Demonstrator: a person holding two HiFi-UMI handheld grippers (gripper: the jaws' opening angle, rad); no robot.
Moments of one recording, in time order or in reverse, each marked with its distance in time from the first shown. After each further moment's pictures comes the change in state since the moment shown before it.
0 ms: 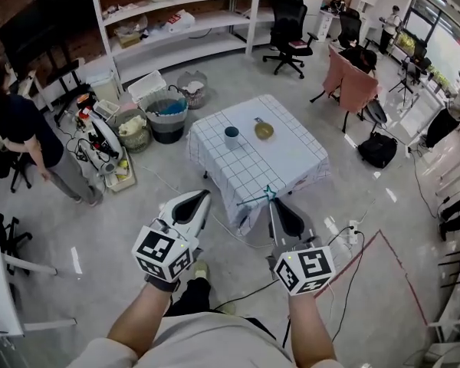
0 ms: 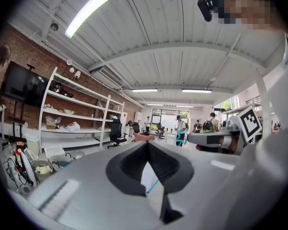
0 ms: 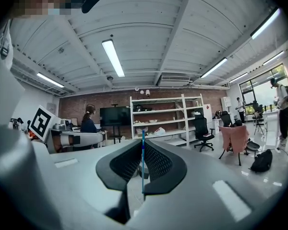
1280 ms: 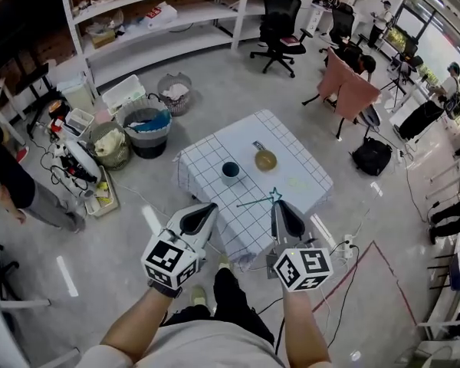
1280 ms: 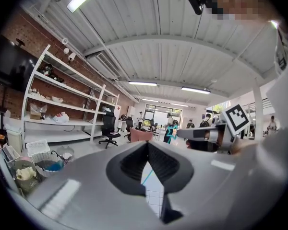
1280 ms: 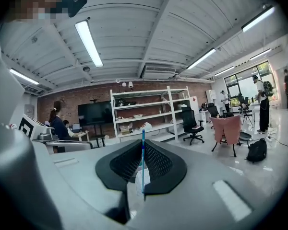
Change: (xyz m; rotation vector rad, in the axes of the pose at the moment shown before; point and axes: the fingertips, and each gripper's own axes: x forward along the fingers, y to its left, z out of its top) left arm 0.187 0.183 -0.029 -0.045 0.053 -0.140; right arm 0.254 -0.106 -0.028 0.081 0.055 -0.181
